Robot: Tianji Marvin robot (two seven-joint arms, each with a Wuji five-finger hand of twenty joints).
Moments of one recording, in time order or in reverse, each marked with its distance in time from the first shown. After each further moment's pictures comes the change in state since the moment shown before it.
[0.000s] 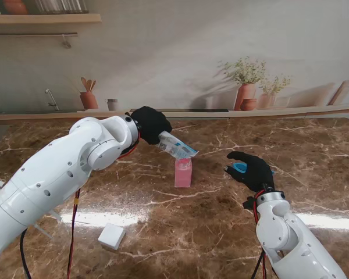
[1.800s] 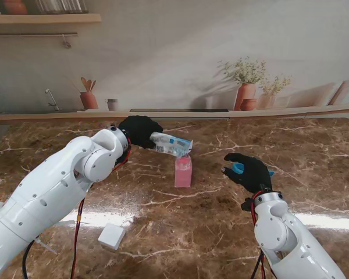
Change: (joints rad) left arm 0.142 -0.024 -0.113 0.067 -0.167 0.105 0.154; right arm -0.012 0.003 -0.010 -0.033 -0.011 0.030 0.028; left_hand -0.010 -0.011 0.004 -0.009 -0.011 -0.031 0.038 0.072 0.036 -0.021 -0.068 0.026 0.001 -0.014 -0.011 0.031 -0.013 -0.021 -0.008 0.029; right_hand 0.000 0.000 0.015 0.000 0.001 0.000 0.016 -0.001 0.012 0.000 0.001 0.003 0.000 0.000 0.002 0.000 -0.006 0.014 0.000 0.038
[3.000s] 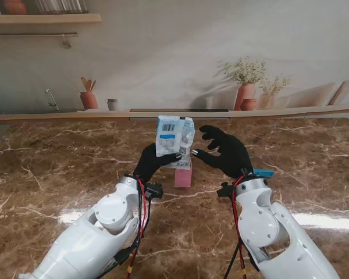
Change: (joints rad) left arm 0.338 -0.219 -0.083 0.088 -1.206 -0.227 0.346; right arm -0.020 -0.008 -0.081 -0.319 0.083 0.027 0.031; left_hand 0.030 0.000 -0.003 -0.001 -0.003 0.004 0.000 0.079 -0.070 0.002 0.088 -0.025 -0.164 0.022 -0.221 0.019 -0.329 0.003 -0.247 -0.032; right_hand -0.007 -0.024 -0.196 0.000 -0.115 0.156 -0.105 -0.066 0.000 0.012 0.052 0.061 0.148 0.011 0.304 0.243 0.141 0.036 0.315 0.201
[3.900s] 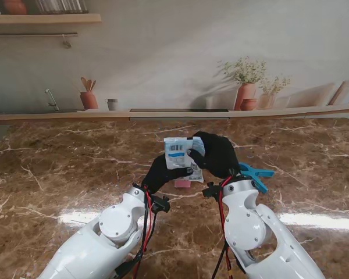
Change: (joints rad) left arm 0.036 0.009 0.052 -0.021 0.059 -0.068 -0.057; right arm 0.019 -0.030 -0.087 -0.022 0.046 0.006 -0.072; left_hand 0.034 -0.011 0.000 -0.001 0.015 0.003 0.000 -0.071 -0.010 -0.006 -0.029 -0.118 -0.073 0.001 -0.121 0.024 -0.118 0.001 -0.043 -0.010; right_hand 0.305 -0.211 0.507 -0.144 0.345 -0.255 0.597 0.142 0.434 -0.052 0.462 0.509 0.329 -0.050 0.715 0.298 0.260 0.004 0.534 0.087
